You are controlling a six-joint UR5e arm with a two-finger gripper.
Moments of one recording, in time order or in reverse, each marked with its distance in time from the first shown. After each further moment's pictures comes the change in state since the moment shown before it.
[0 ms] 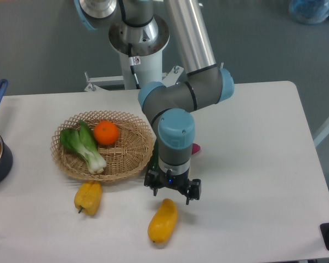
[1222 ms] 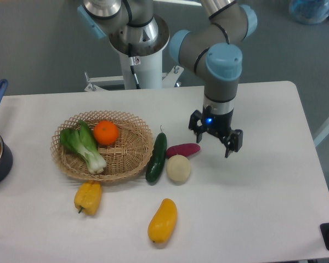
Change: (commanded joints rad) arm 0.206 0.244 -0.157 0.000 -0.071 0.405
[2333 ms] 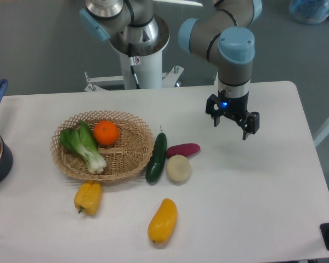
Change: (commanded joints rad) arm 0.185 0.100 -0.126 -0.003 0.092 0.354
